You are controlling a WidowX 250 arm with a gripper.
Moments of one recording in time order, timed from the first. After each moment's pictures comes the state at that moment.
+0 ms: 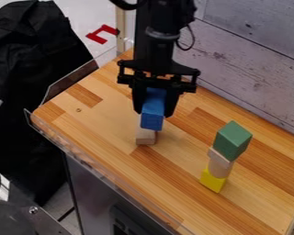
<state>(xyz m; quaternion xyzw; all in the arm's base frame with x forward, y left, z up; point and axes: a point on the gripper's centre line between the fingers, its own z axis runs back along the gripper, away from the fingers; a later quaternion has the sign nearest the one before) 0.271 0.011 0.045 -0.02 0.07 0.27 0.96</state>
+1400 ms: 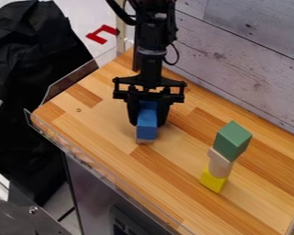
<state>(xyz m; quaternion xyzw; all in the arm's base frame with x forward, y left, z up) 0.285 0.030 0.004 -0.04 0.11 0.31 0.94</state>
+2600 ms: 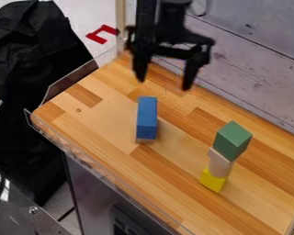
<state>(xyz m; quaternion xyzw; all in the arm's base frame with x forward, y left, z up) 0.281 -0.015 0.108 0.01 0.02 0.20 0.98</state>
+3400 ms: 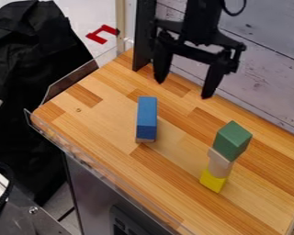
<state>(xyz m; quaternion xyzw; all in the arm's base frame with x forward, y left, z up) 0.270 -0.037 0.112 0.01 0.04 0.11 0.99</state>
